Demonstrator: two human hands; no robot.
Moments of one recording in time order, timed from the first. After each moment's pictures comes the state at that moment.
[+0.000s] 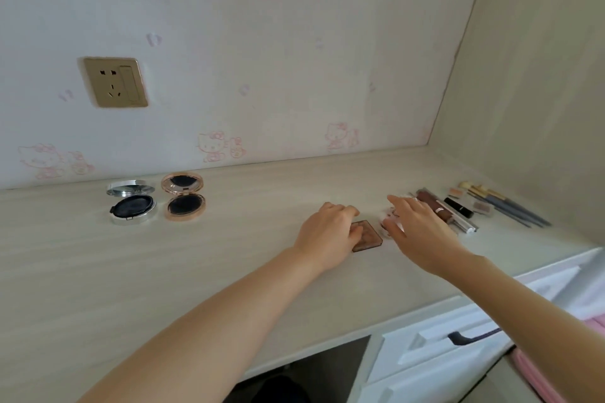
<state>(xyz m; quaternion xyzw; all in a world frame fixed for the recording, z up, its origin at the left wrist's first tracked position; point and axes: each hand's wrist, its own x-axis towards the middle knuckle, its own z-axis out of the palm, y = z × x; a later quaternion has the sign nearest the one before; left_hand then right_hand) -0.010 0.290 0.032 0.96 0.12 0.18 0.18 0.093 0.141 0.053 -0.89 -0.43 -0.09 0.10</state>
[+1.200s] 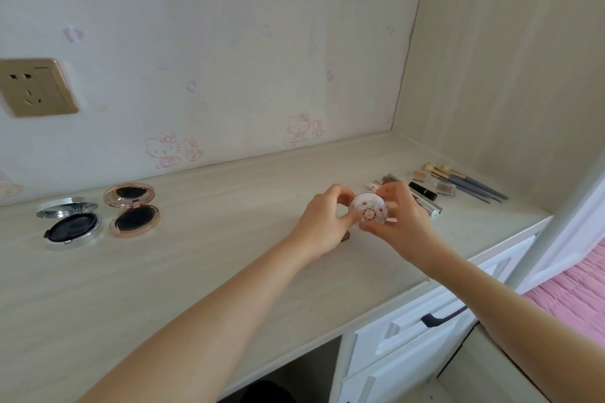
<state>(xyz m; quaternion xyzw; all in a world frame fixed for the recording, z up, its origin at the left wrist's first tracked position) 0.028 0.264 0.039 0.87 0.09 0.18 0.45 0.107 0.117 0.036 -0.82 -0.34 -0.01 0.46</state>
